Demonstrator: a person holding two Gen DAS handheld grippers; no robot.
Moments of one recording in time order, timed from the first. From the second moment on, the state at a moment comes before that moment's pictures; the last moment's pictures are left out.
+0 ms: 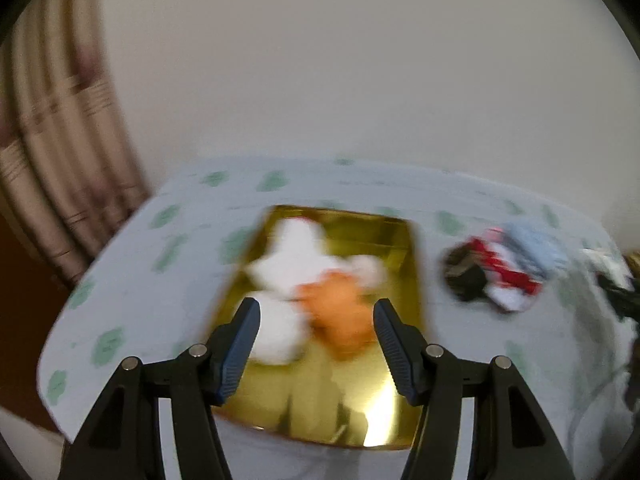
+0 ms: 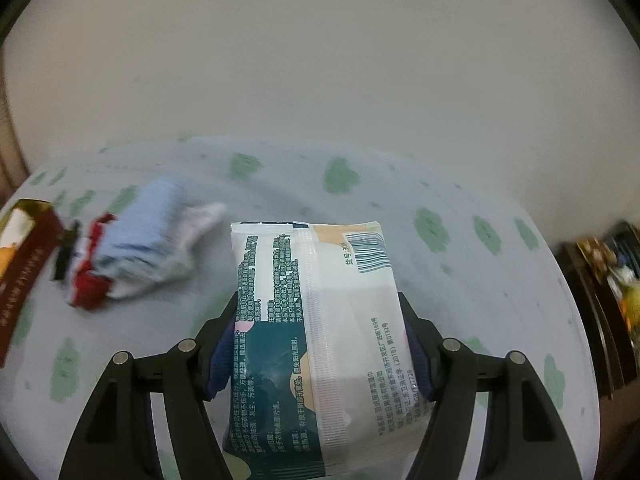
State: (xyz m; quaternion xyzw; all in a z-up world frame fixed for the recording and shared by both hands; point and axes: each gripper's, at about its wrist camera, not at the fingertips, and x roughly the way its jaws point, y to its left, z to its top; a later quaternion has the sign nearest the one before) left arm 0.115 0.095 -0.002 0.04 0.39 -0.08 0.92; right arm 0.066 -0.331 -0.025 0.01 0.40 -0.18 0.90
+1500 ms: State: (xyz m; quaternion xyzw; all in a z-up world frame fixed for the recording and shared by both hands) left arm 0.232 -0.071 -0.089 0.05 0.52 -0.14 0.84; right arm 0.067 -0.345 -0.078 0.04 0.45 -0.15 0.88
